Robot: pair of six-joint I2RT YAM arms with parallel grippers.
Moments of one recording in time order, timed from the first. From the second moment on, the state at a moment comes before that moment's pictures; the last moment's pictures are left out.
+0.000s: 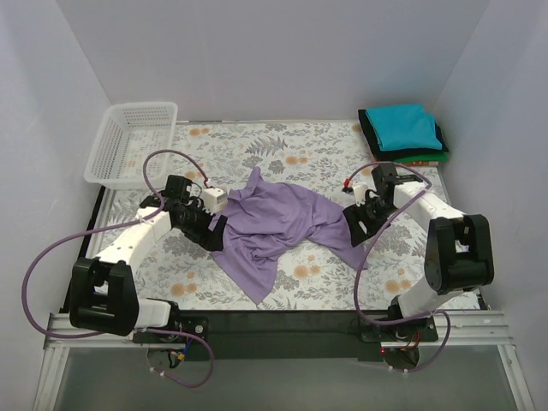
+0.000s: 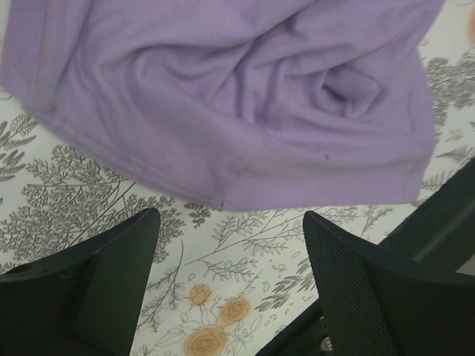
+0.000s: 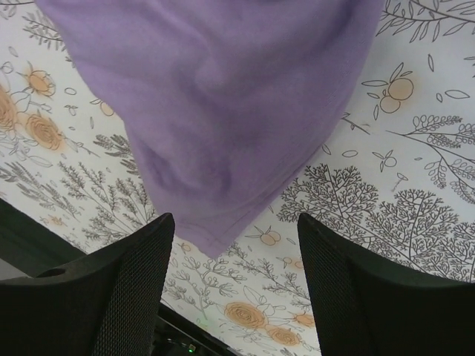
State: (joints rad) left arm -0.17 1.33 0.86 -0.74 0.50 0.36; right arm 0.15 1.55 1.00 -0.88 -0.38 -0.42
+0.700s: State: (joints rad) left arm -0.29 1.55 0.82 -0.41 -0.01 0.31; right arm 0.21 1.71 1.03 -0.80 -0.23 -0.40
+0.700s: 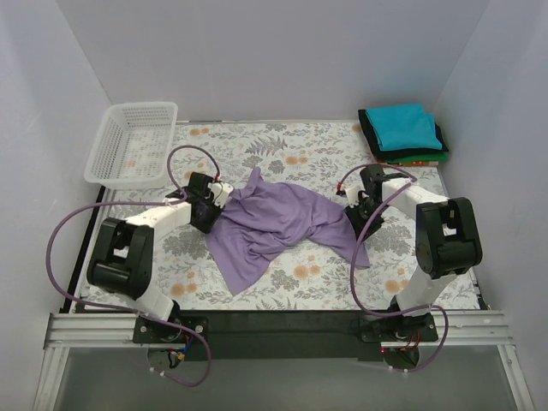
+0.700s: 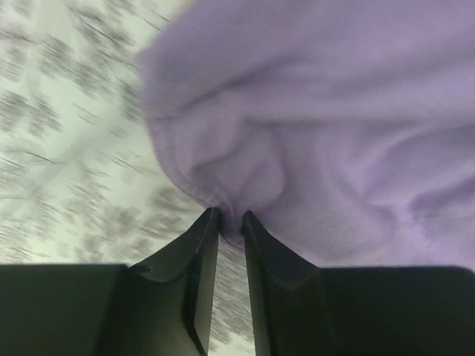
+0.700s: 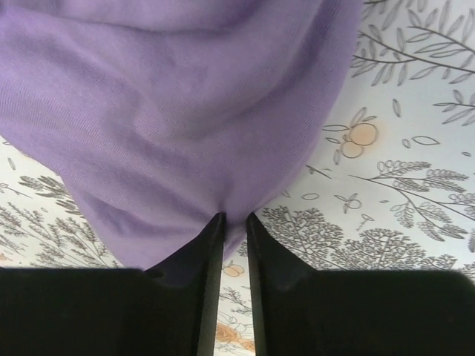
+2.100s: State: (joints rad) left arm -0.02 1.47 0.92 -0.78 0.27 0.51; right arm 0.22 1.58 1.00 -0.88 -0.19 -0.59
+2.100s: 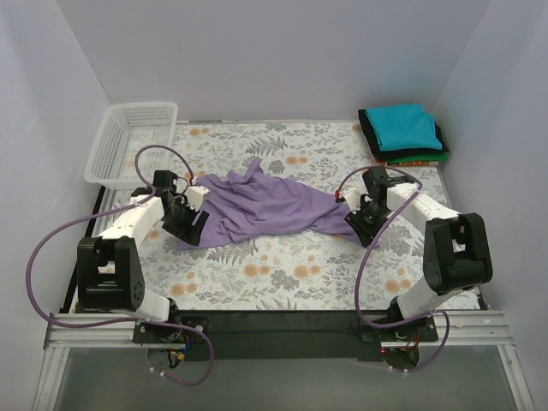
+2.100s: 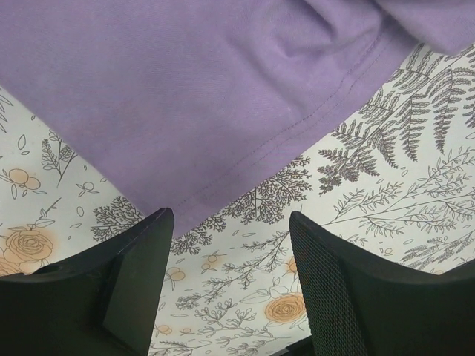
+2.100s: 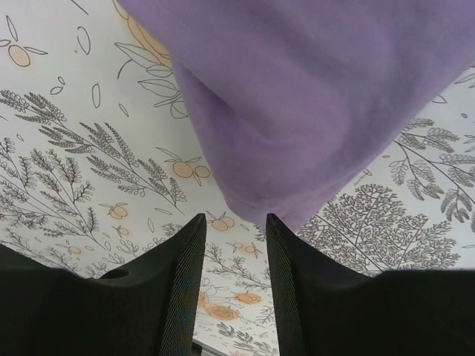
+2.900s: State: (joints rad) left arm -0.10 1.46 0.75 -0.49 0.11 0.46; right arm 0.28 1.59 0.97 -0.83 -0.11 -0.56
